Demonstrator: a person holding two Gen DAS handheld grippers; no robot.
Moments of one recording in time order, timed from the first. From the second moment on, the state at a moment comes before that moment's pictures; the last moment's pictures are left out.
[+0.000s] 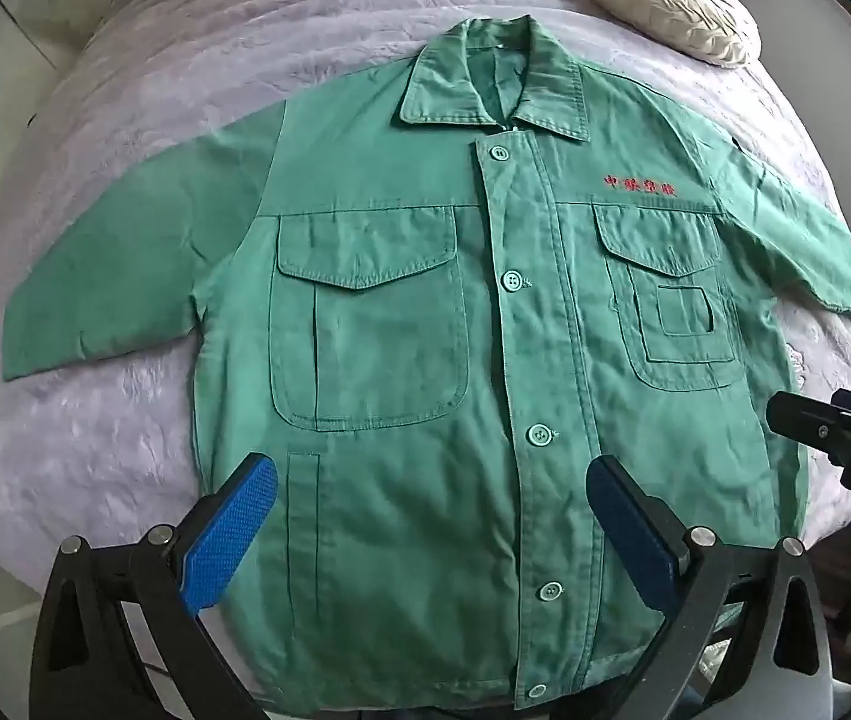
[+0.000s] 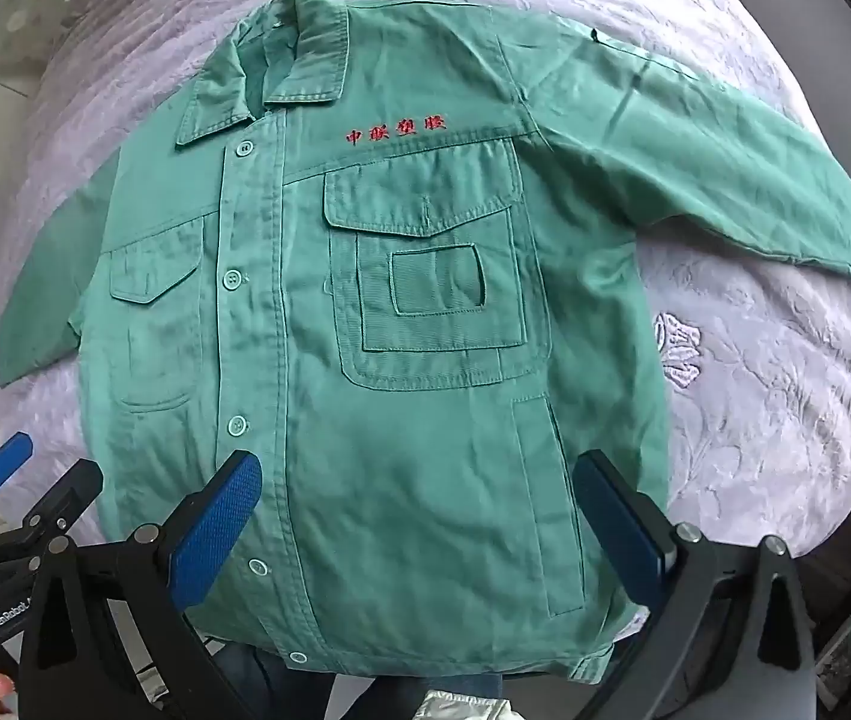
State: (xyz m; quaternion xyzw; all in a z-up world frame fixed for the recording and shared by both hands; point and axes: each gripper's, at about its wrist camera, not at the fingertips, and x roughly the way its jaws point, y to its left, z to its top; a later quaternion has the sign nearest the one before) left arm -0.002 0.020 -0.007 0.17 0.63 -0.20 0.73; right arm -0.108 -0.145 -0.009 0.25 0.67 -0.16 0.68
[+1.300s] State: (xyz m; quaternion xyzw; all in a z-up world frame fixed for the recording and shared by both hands) left arm -0.003 0.026 -0.009 0.18 0.64 -0.19 0.72; right arm -0.105 -0.139 -0.007 0.24 0.67 -0.16 0.68
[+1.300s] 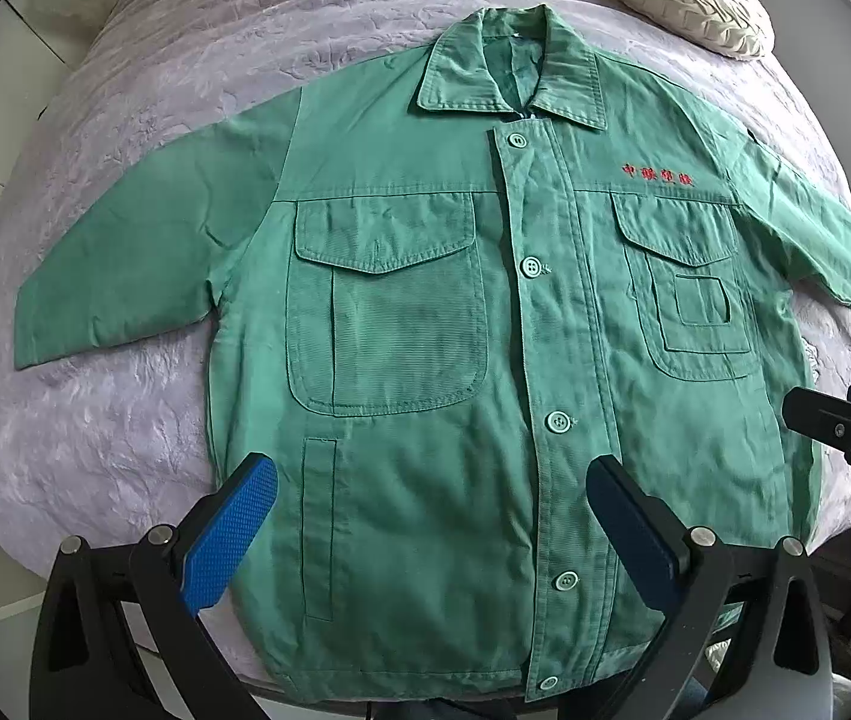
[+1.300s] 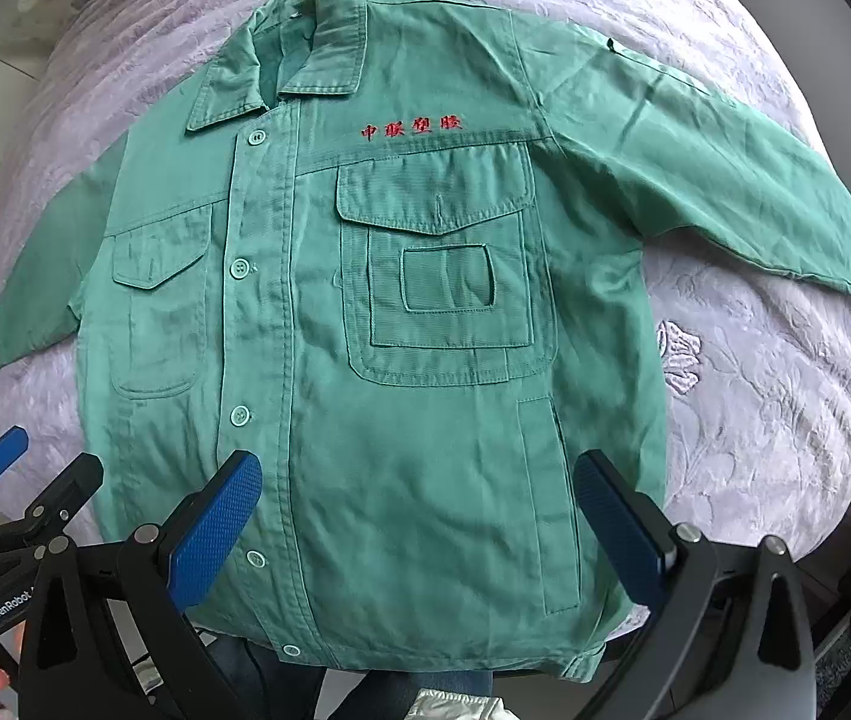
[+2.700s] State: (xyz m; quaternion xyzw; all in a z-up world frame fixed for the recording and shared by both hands) left arm -0.005 0.035 -0.009 0.18 0.64 -0.17 0.73; right arm -0.109 -0.138 -0.009 0.23 0.68 -0.16 0.68
